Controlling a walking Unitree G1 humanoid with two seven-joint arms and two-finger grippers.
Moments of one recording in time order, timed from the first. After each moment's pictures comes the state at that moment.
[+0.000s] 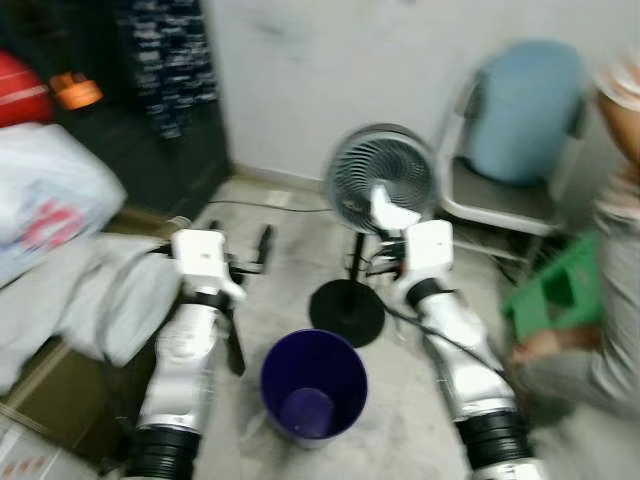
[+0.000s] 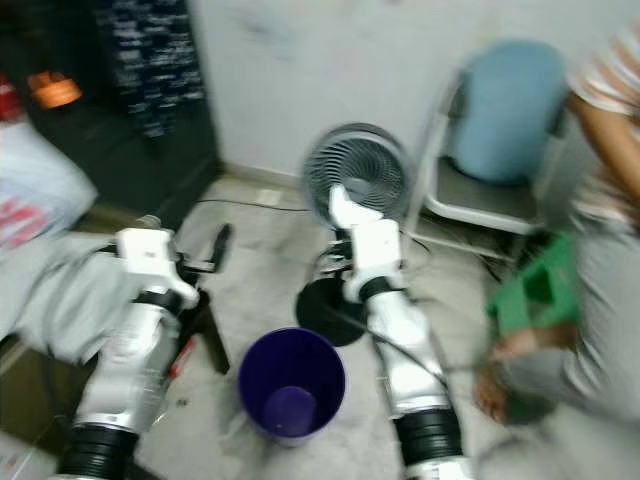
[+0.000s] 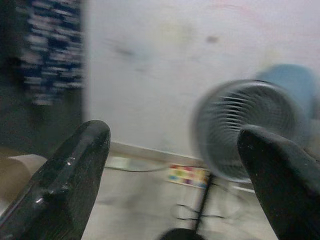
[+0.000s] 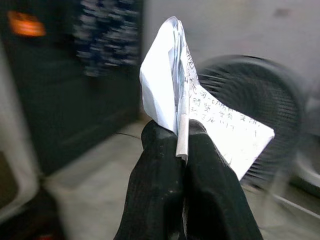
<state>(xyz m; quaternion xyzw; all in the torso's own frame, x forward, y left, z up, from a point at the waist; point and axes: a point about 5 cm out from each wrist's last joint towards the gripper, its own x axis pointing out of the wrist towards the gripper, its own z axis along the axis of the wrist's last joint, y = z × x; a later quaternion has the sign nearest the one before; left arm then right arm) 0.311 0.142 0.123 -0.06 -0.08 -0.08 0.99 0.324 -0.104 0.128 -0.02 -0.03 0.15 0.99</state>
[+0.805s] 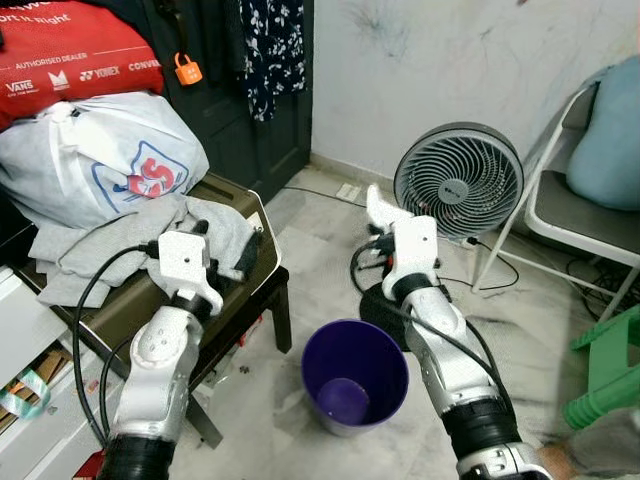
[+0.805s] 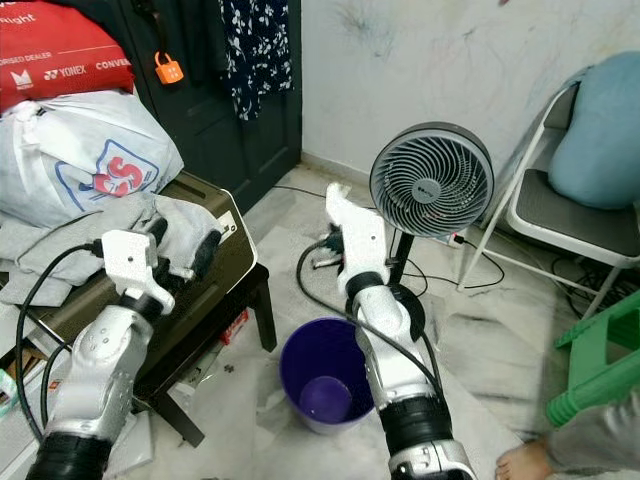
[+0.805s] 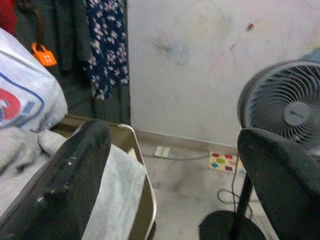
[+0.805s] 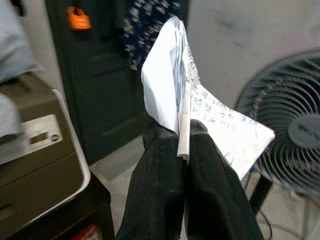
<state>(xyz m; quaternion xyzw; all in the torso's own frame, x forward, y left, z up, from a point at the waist) 0.299 0.161 0.122 -0.02 -0.07 -0.14 0.99 0.335 -0.102 0.125 -0.01 -0.02 0.08 1.00</state>
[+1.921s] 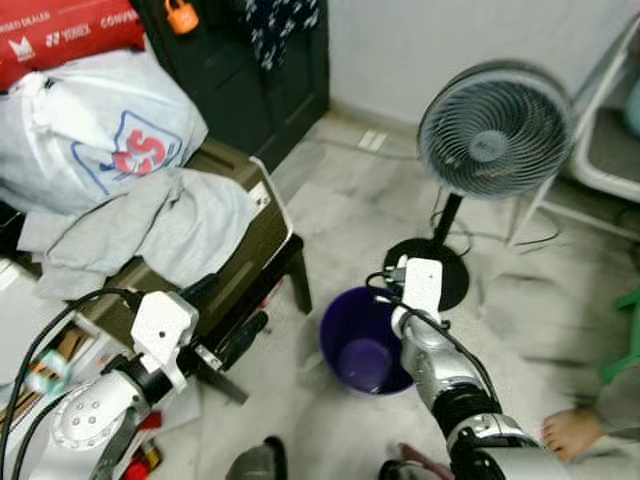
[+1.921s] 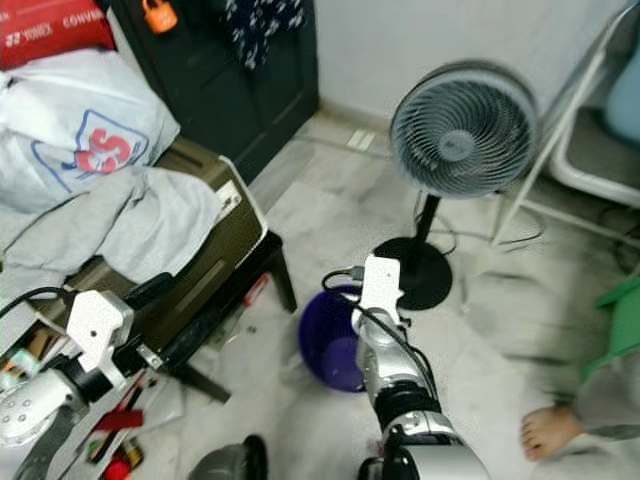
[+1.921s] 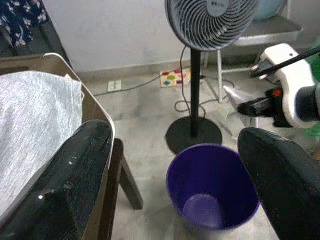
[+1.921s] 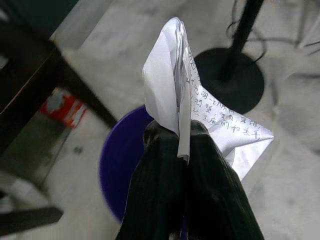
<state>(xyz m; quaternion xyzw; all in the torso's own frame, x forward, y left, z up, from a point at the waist) 0.217 0.180 0.132 0.08 -0.01 -0.31 0.95 0.335 -0.116 0.043 0.03 0.23 -0.04 0.97</state>
